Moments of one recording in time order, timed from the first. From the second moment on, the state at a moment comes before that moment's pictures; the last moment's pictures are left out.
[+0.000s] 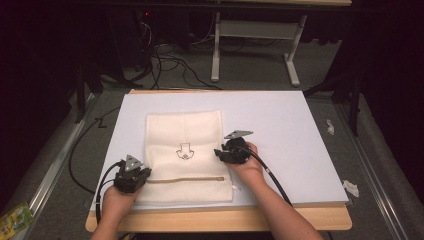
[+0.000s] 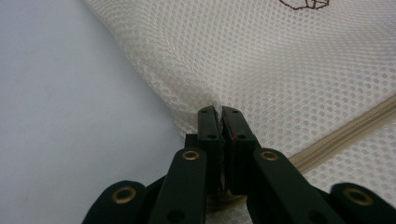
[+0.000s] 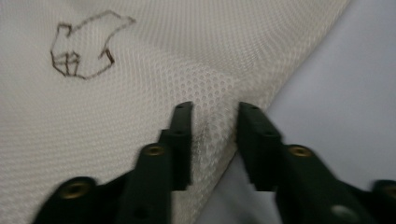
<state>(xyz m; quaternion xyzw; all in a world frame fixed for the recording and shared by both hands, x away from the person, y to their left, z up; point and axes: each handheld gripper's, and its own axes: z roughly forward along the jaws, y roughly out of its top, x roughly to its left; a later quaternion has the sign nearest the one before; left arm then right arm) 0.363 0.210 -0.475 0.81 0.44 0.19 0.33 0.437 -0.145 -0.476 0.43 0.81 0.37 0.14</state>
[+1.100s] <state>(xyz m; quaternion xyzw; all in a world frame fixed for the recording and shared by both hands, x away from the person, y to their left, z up) 0.359 0.117 -0.466 0.80 0.39 0.19 0.42 0.374 -0.298 -0.441 0.49 0.76 0.37 0.19</state>
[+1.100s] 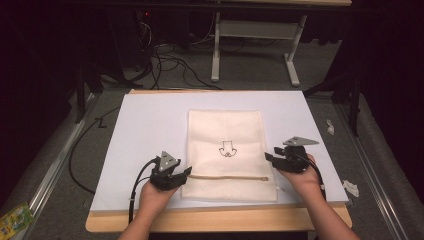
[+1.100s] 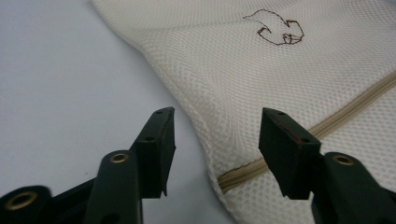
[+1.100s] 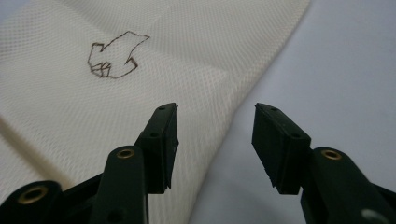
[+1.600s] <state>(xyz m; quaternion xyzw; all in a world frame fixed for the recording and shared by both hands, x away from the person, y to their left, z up) 0.353 0.119 -0.457 0.78 0.38 0.18 0.46 0.319 -0.327 -0.466 0.50 0.76 0.38 0.16</state>
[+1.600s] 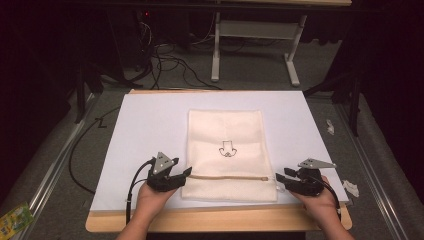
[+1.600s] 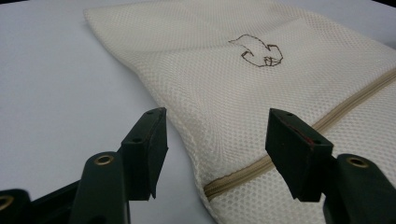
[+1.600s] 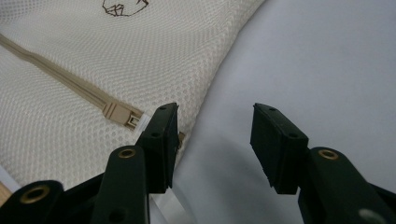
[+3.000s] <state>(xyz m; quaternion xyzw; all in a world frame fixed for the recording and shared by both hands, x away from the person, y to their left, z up) 0.331 0.055 -0.457 0.82 0.32 0.11 0.46 0.321 -0.303 -0.456 0.45 0.79 0.40 0.16</state>
